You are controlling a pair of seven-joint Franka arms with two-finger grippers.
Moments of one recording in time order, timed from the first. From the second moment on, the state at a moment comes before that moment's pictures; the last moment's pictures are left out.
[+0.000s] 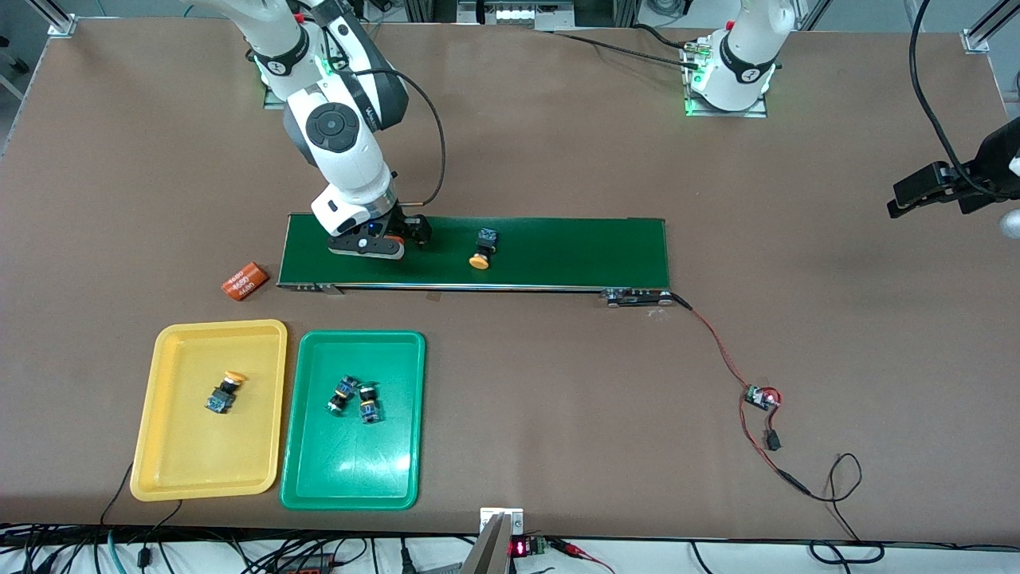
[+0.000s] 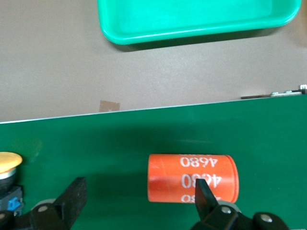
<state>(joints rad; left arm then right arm) 0.07 0.09 -0.04 -1.46 -0.01 1.50 -0.06 0.58 0.23 -0.02 -2.16 -0.03 2.46 0.70</state>
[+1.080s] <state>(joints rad) 0.06 0.09 -0.04 -1.46 -0.02 1.50 -0.06 0.60 0.27 -0.02 -2.11 -0.03 2.46 0.70</state>
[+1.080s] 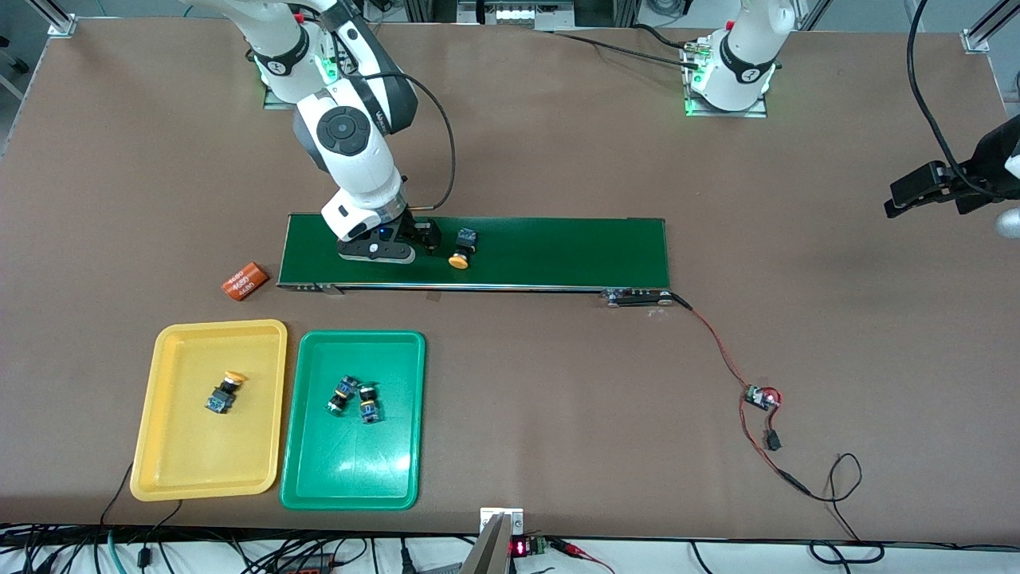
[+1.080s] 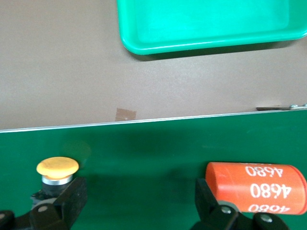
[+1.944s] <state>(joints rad) 0.06 0.09 -0.05 -1.46 -0.02 1.50 -0.06 0.62 0.29 -0.02 -2.10 -0.03 2.45 0.74</state>
